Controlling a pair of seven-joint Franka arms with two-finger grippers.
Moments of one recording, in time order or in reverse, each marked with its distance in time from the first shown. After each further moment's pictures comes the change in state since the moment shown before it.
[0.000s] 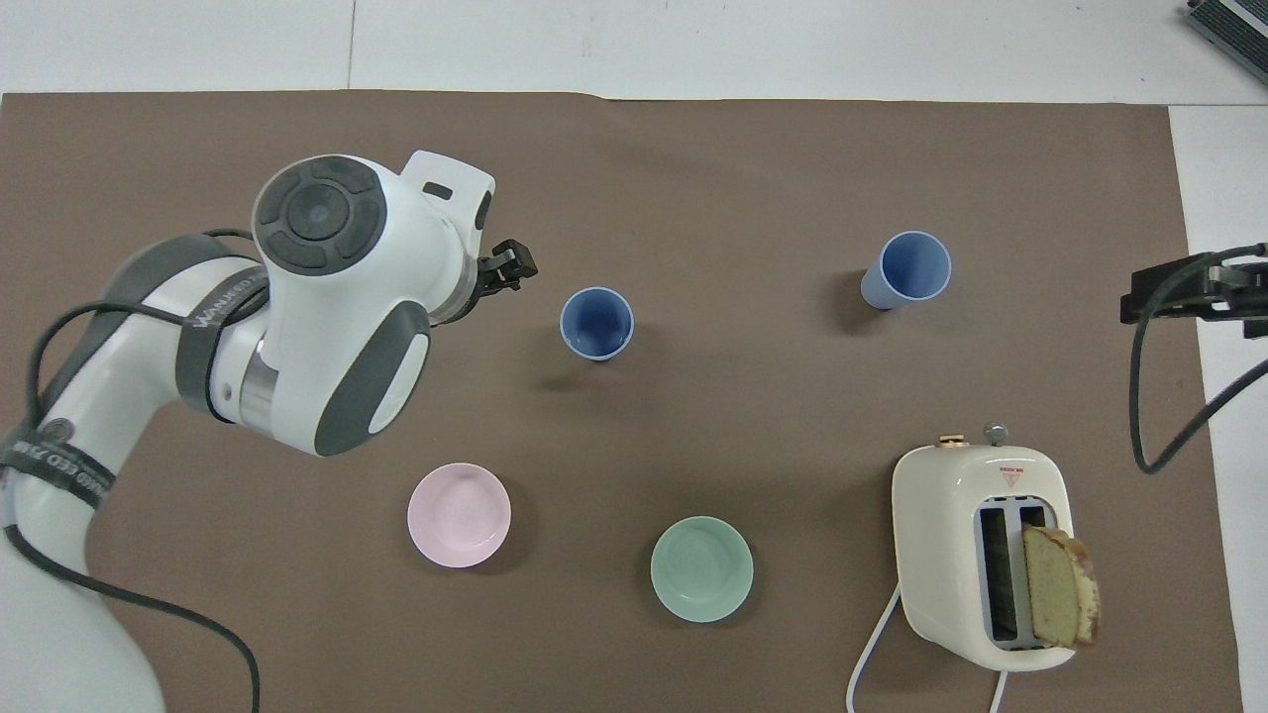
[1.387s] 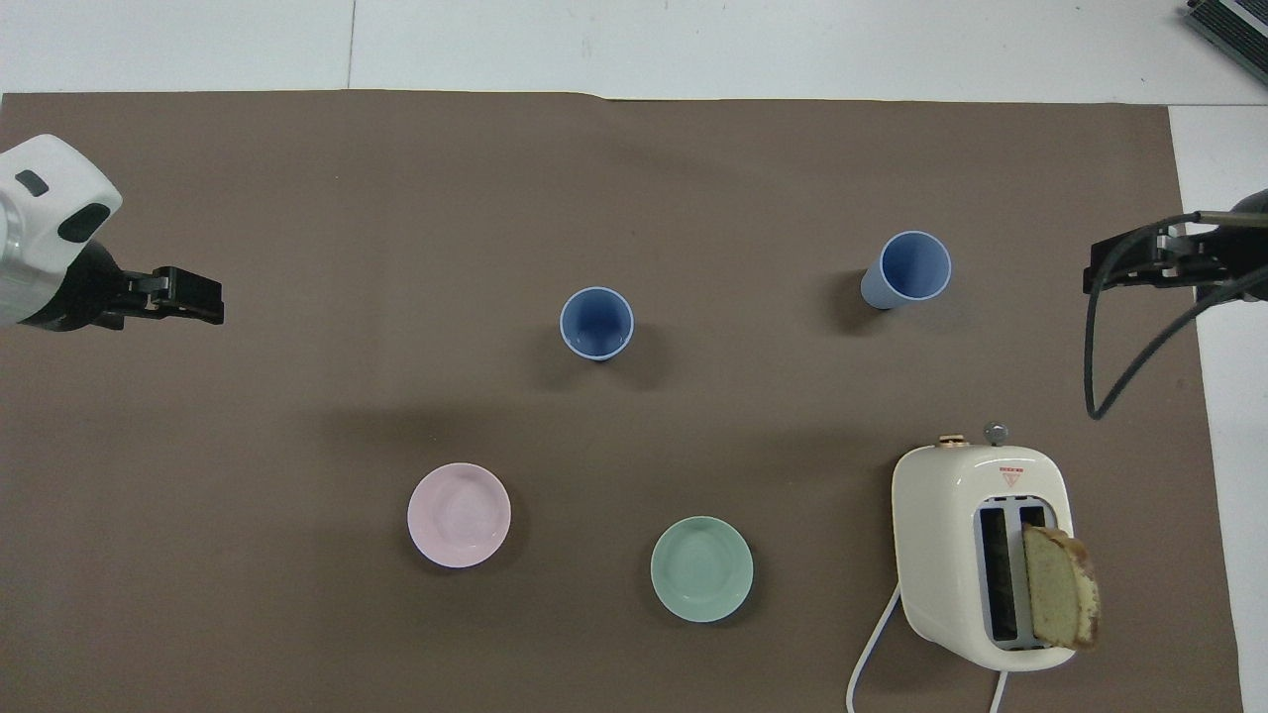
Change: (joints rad) left arm 0.387 -0.189 -0.003 -0.025 -0.043 -0.263 0.758; right arm 0.001 0.113 0.003 0.009 -0.001 0.105 0.000
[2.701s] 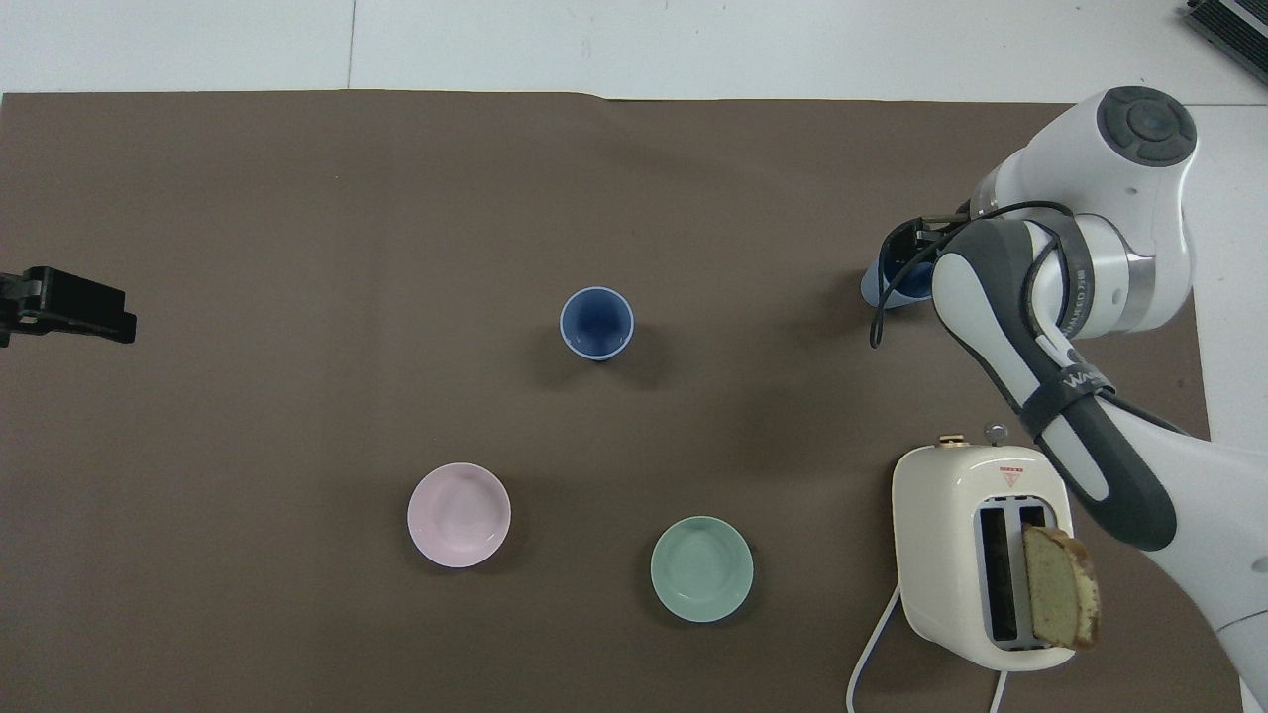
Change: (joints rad) left arm -0.001 -0.037 -0.009 0.246 0.000 -0.313 0.005; right arm 0.075 0.362 0.005 -0.102 -0.053 0.419 0.000
